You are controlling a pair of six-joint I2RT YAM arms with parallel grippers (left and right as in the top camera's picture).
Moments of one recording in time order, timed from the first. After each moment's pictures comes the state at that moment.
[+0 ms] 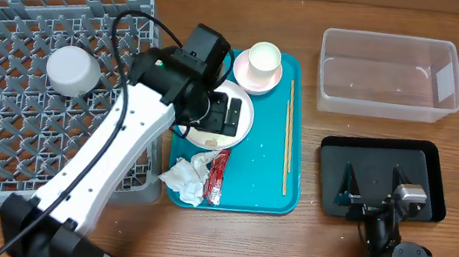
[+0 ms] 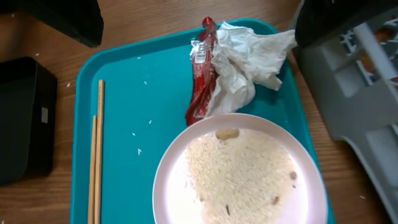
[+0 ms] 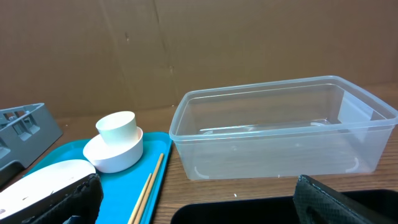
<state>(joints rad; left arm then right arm) -0.44 1.65 1.58 -1.26 0.11 -0.39 0.07 0.01 0.02 -0.04 -0.03 0.16</state>
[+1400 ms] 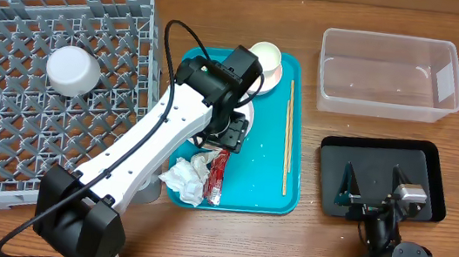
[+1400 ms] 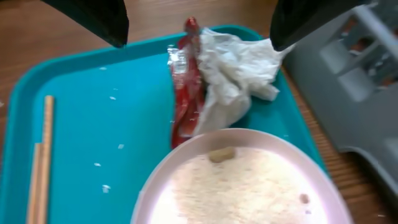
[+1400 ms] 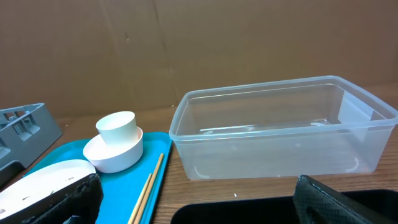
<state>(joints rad) -0.56 1.77 1.58 -1.31 -0.03 -0.38 0.07 0.01 0.02 -0.03 -0.03 0.16</state>
